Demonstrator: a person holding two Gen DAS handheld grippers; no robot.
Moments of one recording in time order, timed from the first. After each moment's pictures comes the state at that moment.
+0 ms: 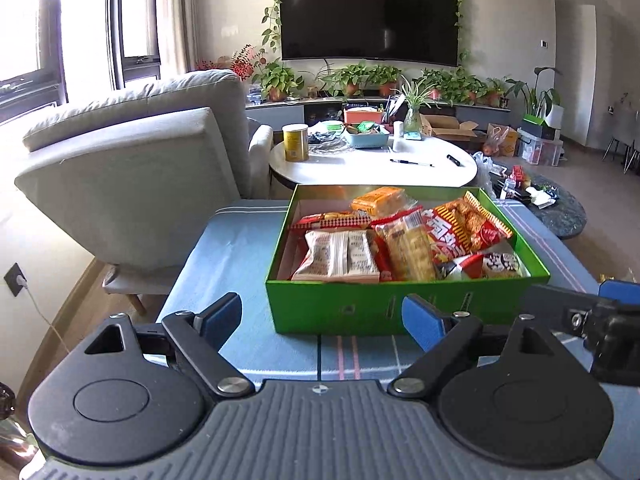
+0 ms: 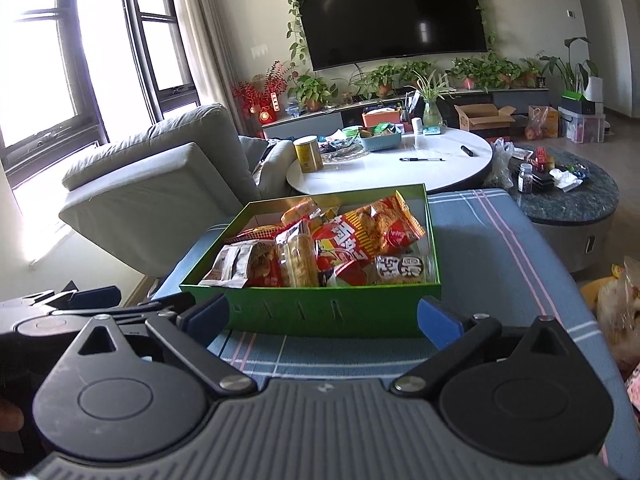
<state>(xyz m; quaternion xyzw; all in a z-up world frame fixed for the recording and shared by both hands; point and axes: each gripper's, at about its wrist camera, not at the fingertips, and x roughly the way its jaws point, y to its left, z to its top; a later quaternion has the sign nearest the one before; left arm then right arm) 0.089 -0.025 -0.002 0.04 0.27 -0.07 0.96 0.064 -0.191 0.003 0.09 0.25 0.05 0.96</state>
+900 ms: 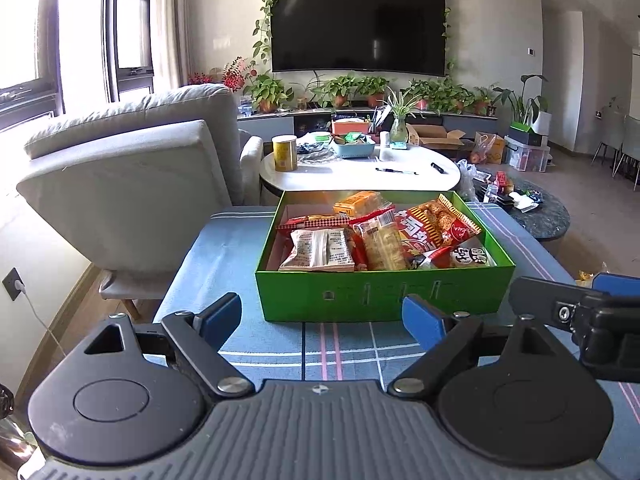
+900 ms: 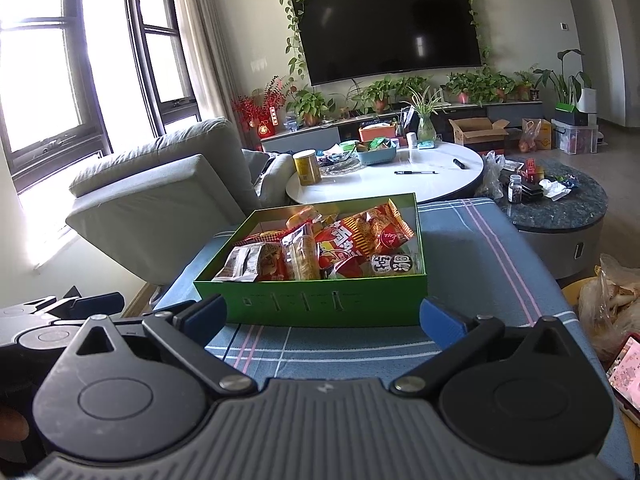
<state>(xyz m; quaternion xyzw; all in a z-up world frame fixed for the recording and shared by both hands) 0.051 -0.028 0.008 0.04 0.25 -0.08 0.96 0.031 -0.189 0.011 0.09 0.23 0.04 0.97</state>
